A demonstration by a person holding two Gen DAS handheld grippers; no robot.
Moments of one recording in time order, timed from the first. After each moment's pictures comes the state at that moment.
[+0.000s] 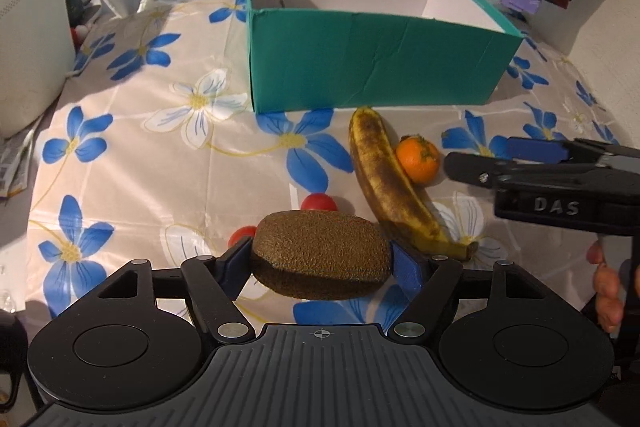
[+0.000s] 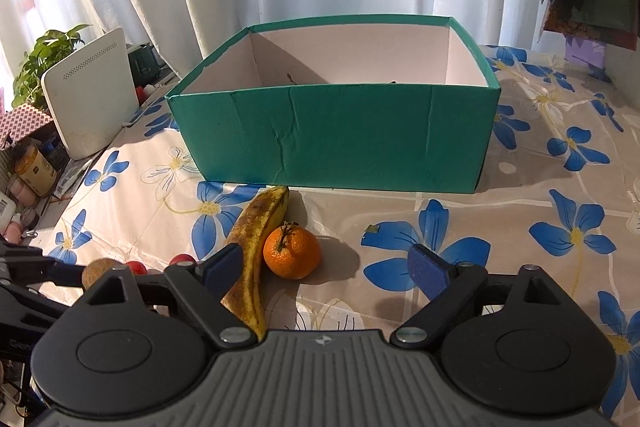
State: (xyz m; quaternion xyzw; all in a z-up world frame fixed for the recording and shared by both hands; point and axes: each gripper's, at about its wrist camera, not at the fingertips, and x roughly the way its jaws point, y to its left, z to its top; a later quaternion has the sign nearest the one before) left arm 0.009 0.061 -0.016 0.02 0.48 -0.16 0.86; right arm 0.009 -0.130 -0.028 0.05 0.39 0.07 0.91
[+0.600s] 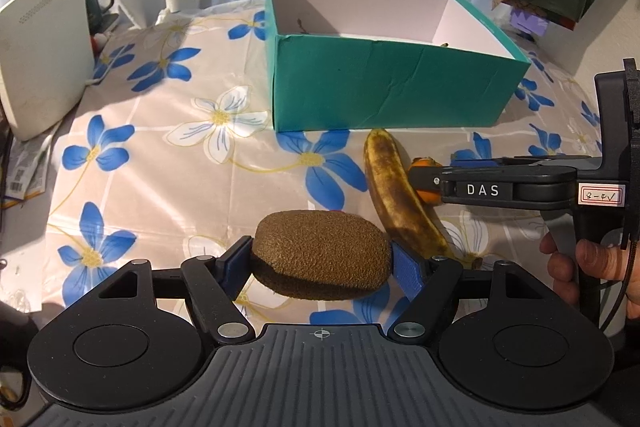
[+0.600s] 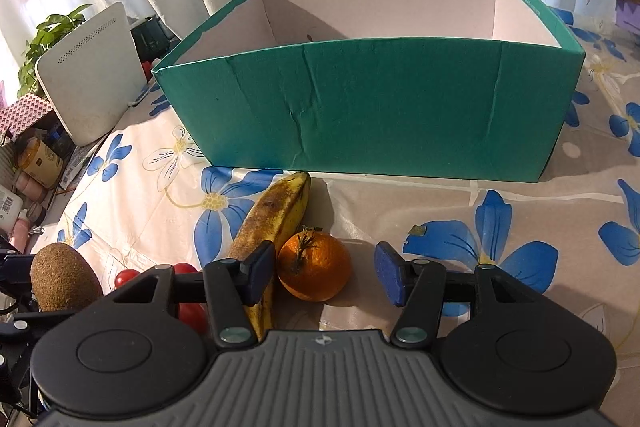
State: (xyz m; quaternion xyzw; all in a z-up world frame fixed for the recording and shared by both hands) left arm 0.009 0.072 -0.007 0.01 0.47 -0.14 0.87; right arm 0.057 -0.126 -0.058 0.08 0.44 0.11 0.89
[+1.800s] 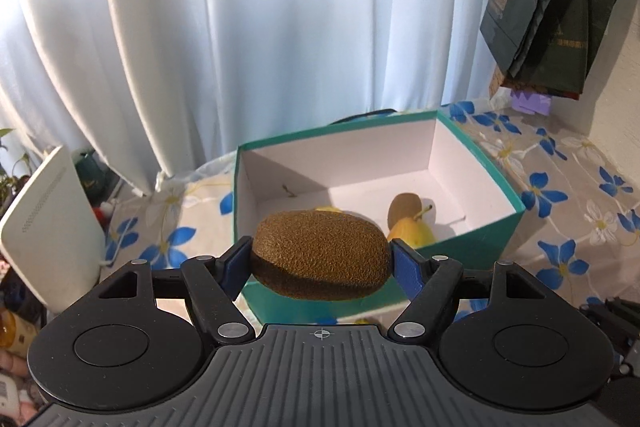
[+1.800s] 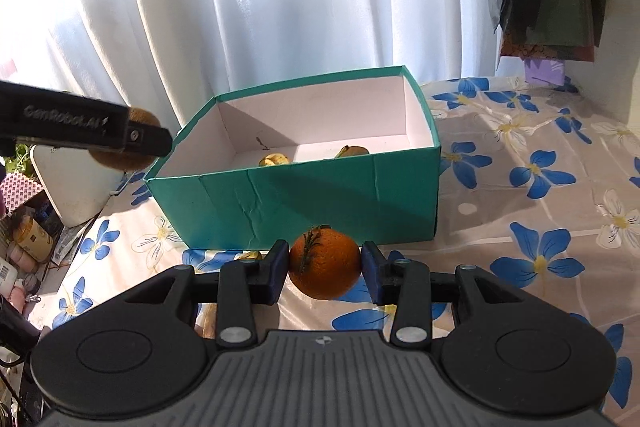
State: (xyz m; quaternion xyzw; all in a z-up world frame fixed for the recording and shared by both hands) left arm 0.085 -0.020 0.083 0.09 0.34 -0.12 0.93; right arm -0.003 -0.169 0.014 0.10 0.32 0.02 0.94
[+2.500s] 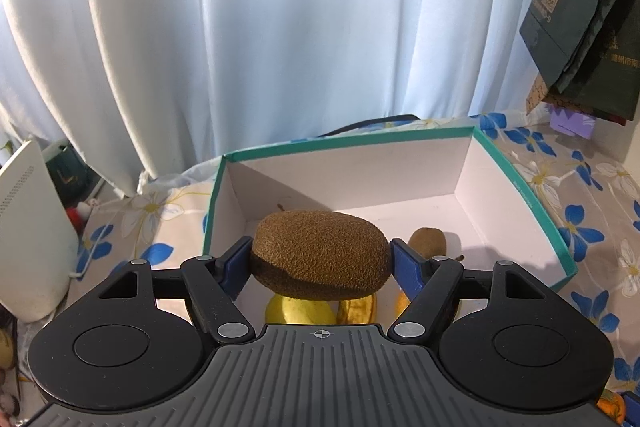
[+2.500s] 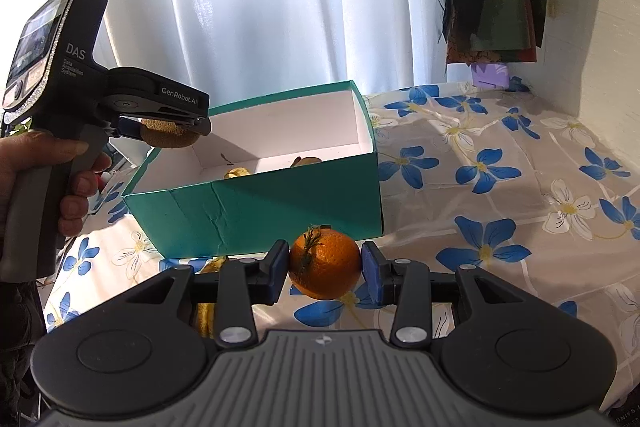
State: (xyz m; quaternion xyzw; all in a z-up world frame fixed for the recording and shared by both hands) left arm 0.162 -0.037 0.047 0.07 0.36 -0.09 0.93; right arm -0.032 -0.186 0.025 0.11 0.31 -0.04 0.94
